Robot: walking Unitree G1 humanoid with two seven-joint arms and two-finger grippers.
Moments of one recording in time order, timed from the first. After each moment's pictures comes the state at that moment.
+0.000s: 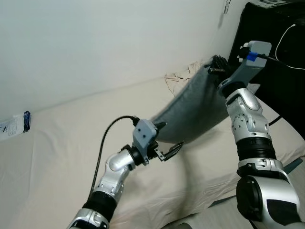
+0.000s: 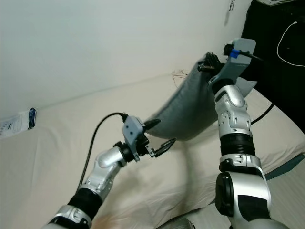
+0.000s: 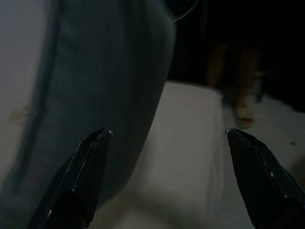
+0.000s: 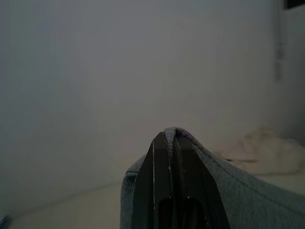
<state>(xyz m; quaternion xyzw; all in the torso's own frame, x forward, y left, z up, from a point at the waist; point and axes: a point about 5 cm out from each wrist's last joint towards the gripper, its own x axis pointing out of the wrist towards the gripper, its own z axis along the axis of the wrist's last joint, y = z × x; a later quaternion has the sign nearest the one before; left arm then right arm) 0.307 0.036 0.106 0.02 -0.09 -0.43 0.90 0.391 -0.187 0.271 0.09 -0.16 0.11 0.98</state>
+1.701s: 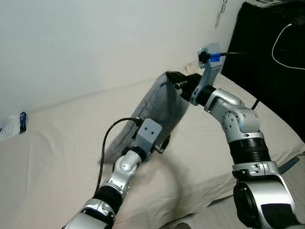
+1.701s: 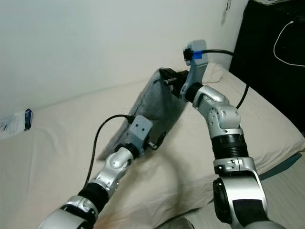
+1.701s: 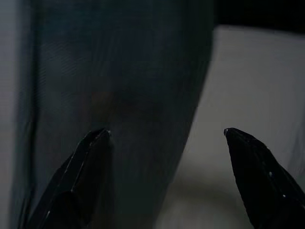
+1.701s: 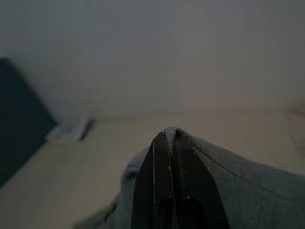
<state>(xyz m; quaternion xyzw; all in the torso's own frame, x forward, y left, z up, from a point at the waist) 0.326 0.060 0.077 0.11 0.00 -0.28 0.95 0.382 -0.136 0.236 0.08 0.01 0.28 0.96</state>
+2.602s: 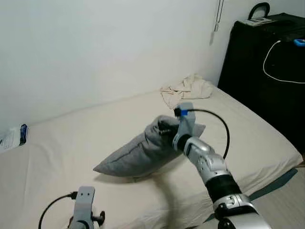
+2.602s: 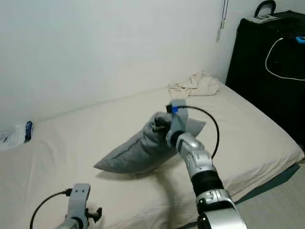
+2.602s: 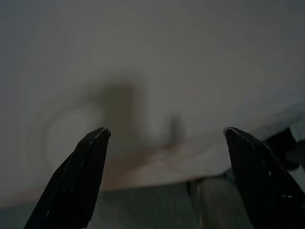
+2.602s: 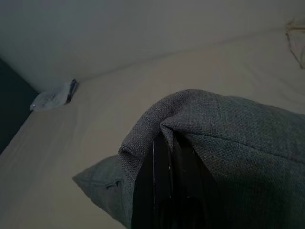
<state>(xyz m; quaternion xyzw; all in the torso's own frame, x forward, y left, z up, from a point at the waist) 0.189 0.194 -0.078 0.00 0.42 0.01 0.91 0.346 -0.099 0.098 0.10 0.15 0.24 0.95</state>
